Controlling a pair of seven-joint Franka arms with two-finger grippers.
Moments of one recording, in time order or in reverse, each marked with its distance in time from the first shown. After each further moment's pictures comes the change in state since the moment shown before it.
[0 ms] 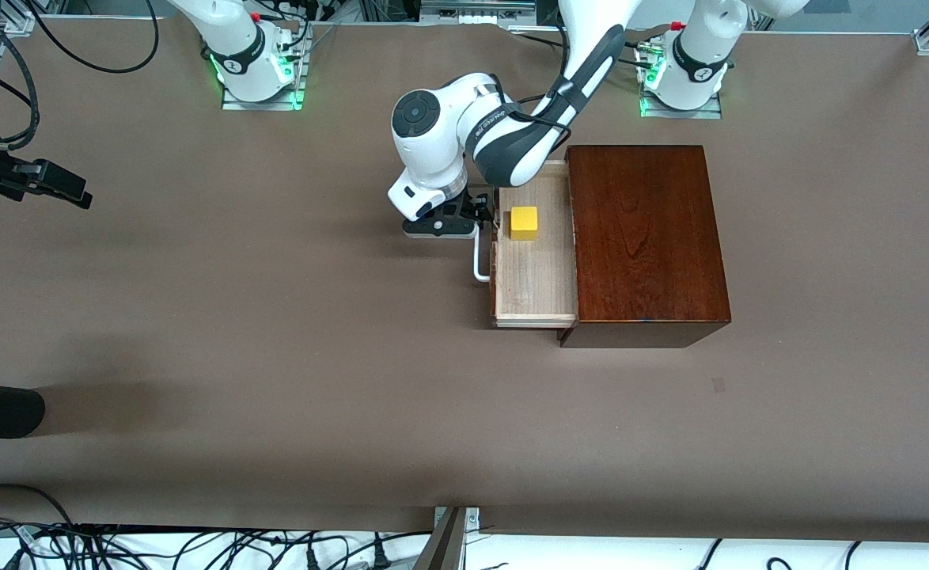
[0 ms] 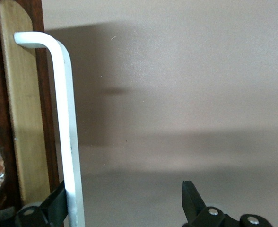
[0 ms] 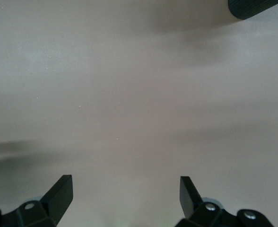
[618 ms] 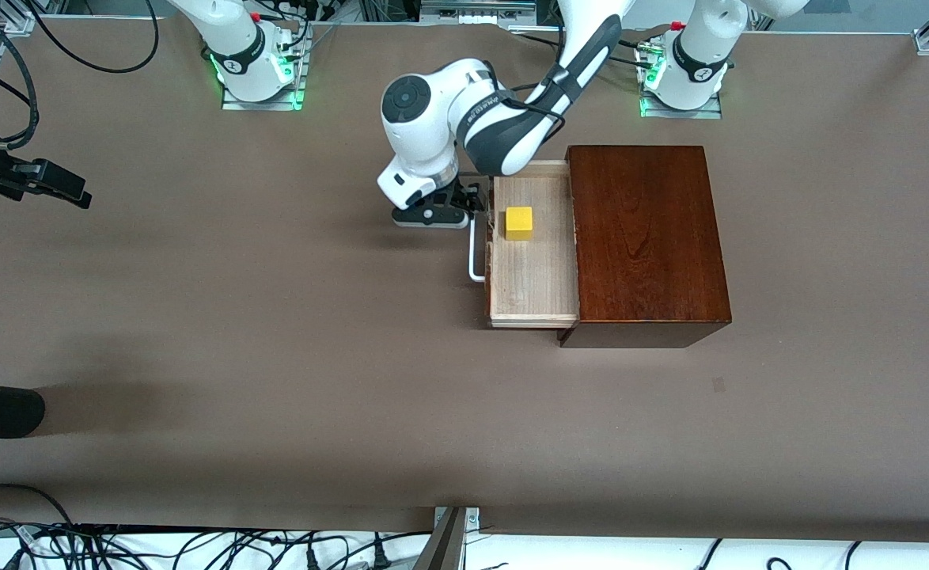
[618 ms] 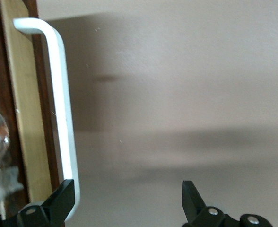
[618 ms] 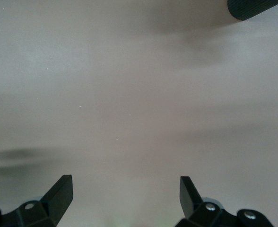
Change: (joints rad) left arm -0.024 -0.013 -0.018 0.043 -0.028 -0.052 -0.001; right arm 0.000 -0.003 0.000 0.001 0.000 0.000 0.000
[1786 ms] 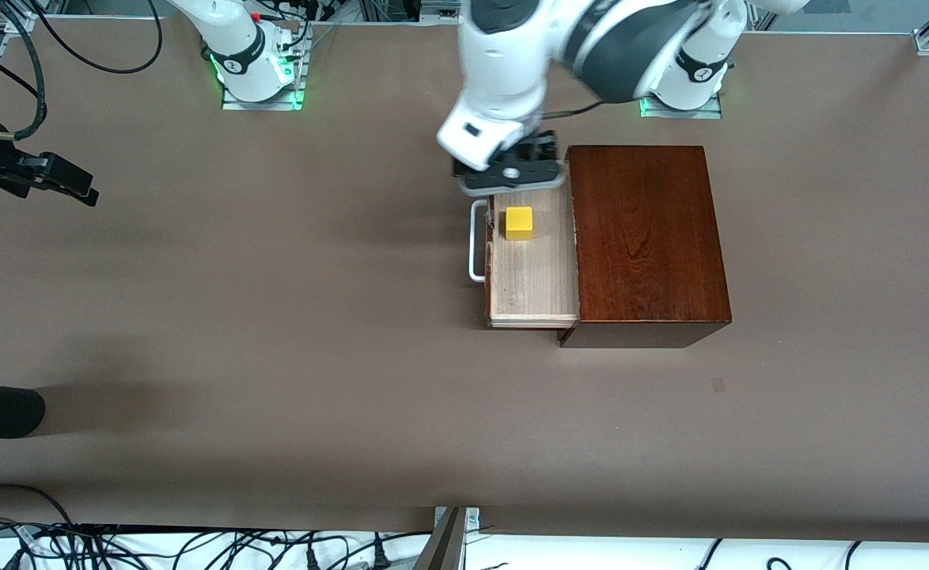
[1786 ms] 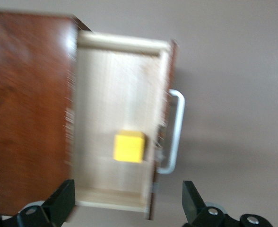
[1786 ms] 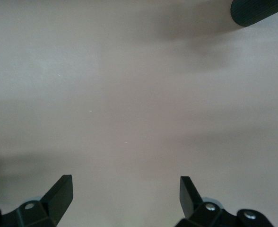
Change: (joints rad) left arm 0.260 -0.330 -0.025 0.046 -0.073 -0.335 0.085; right arm 0.002 -0.008 0.057 0.031 0.004 -0.003 0.095
